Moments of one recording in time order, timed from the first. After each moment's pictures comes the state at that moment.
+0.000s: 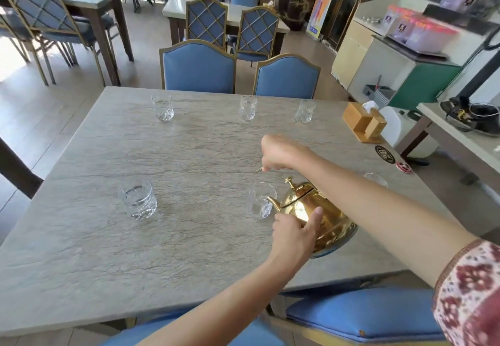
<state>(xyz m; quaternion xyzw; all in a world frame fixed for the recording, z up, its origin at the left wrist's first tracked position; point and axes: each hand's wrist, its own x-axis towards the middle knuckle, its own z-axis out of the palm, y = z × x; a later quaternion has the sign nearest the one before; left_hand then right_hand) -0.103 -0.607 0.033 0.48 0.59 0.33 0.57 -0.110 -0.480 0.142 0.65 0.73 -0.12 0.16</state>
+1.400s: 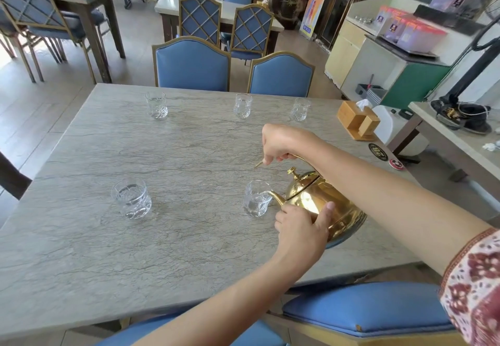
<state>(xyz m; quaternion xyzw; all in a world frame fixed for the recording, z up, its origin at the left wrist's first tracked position) -0.103 -0.616 0.071 0.54 0.61 0.28 0.51 -0.103 -0.468 0.152 0.66 0.72 -0.15 0.15</state>
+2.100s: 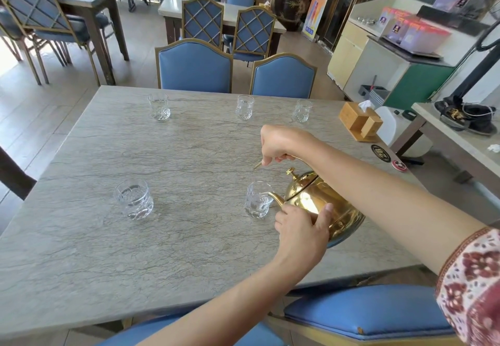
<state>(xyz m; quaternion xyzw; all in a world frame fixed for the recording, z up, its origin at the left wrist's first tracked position) -0.104 -0.619 0.075 0.53 0.62 0.29 0.50 -0.107 -0.469 0.153 0.66 0.72 -0.14 0.15</state>
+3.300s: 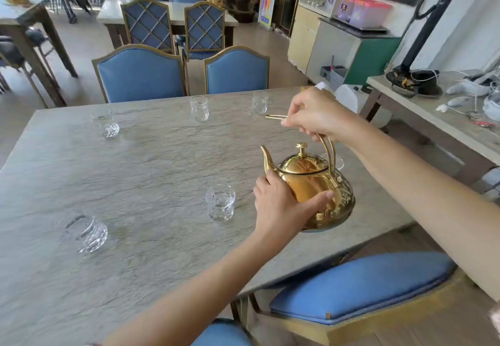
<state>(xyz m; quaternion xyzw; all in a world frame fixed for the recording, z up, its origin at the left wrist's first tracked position) -0.057 -0.588 0.083 0.65 0.57 0.29 0.42 0.042 -0.508 0.199 0.71 0.65 -0.19 -0.18</state>
